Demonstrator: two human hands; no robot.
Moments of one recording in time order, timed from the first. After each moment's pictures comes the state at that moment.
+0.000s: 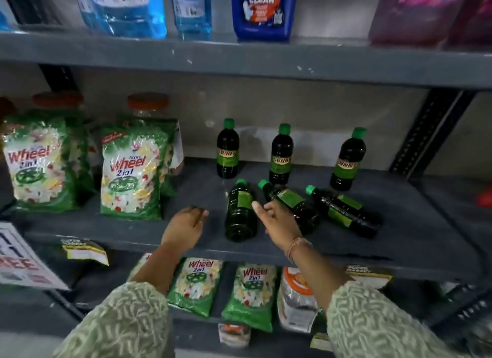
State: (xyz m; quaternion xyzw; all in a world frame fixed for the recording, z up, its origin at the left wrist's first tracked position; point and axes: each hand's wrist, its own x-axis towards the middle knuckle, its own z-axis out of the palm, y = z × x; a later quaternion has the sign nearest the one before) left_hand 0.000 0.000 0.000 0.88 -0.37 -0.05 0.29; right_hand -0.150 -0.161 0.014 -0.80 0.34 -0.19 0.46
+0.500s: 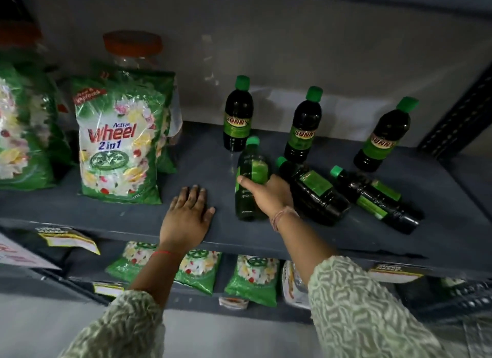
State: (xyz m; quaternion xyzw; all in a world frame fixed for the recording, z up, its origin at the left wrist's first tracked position) left_hand 0.030 -0.002 -0.050 0.91 -0.39 -0.03 0.13; right_hand -0.062 -0.158 0.008 -0.76 0.44 -0.16 0.45
